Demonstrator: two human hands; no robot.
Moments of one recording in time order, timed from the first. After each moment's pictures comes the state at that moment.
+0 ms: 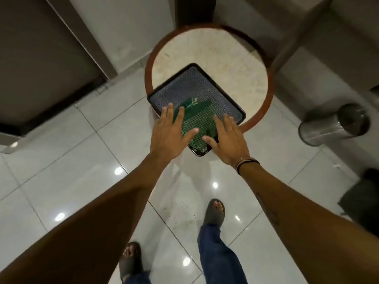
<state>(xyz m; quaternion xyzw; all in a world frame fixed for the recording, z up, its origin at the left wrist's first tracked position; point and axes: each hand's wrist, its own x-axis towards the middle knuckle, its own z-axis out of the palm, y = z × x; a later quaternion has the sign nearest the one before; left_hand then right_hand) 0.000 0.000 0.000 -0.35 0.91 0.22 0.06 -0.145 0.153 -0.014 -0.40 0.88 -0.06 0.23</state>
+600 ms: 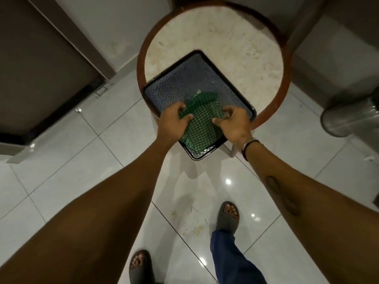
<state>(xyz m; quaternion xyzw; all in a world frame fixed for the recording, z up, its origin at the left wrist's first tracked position) -0.056 -0.031 -0.057 -0.44 0.79 0.42 -0.03 -0.187 0.114 -0.059 -0.11 0.84 -0.41 0.34</state>
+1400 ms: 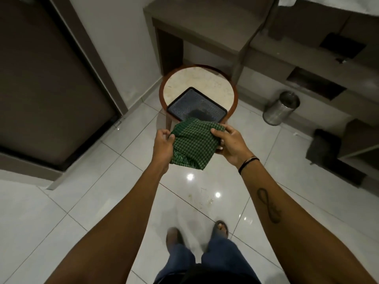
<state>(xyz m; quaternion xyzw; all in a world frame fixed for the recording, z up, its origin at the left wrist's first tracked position) 0.301 0.037 0.261 -0.43 0.60 0.67 -0.10 0.180 0.220 0.300 0.09 0.62 -0.69 0.38</state>
